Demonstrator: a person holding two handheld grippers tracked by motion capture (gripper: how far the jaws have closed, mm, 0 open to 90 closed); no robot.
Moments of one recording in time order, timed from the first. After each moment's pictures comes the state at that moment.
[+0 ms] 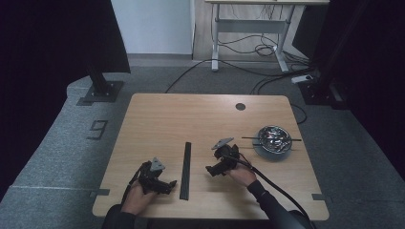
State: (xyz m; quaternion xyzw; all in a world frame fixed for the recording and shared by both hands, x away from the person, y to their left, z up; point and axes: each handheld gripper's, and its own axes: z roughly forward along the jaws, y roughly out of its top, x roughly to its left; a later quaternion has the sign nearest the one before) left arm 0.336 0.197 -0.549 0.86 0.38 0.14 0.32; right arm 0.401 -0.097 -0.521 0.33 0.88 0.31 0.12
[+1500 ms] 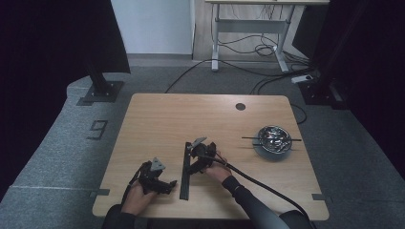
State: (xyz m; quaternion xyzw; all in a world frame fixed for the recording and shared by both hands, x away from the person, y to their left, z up) left arm 0.336 0.196 -0.549 0.86 0.38 0.14 0.32; right arm 0.417 -0.020 -0.536 0.31 0.89 0.30 0.14
